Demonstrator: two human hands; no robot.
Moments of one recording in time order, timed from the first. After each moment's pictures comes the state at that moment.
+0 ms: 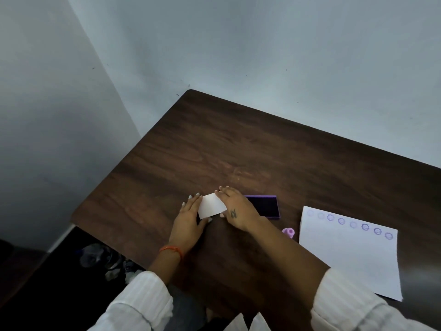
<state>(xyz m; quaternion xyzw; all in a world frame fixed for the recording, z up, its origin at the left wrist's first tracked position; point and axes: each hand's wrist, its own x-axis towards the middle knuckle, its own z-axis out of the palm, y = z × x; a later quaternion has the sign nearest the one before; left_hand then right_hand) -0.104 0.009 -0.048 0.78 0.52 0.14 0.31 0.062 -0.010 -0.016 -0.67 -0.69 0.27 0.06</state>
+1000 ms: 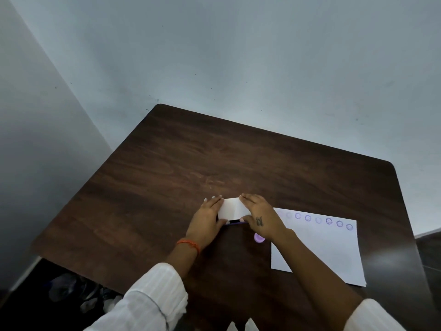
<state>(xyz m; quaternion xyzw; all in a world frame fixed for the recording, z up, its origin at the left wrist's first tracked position) -0.003 -0.002 -0.018 0.86 0.40 0.08 0.31 0.159 -0.074 -0.005 -0.76 -0.60 0.22 0.10</state>
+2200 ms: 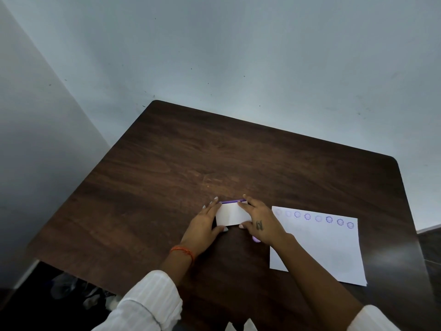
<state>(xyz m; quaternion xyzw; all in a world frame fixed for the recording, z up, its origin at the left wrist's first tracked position) -0.007 -0.009 -0.025 0.84 0.42 0.00 0.35 0.159 -0.084 -0.013 -0.77 -0.57 0.27 0.11</state>
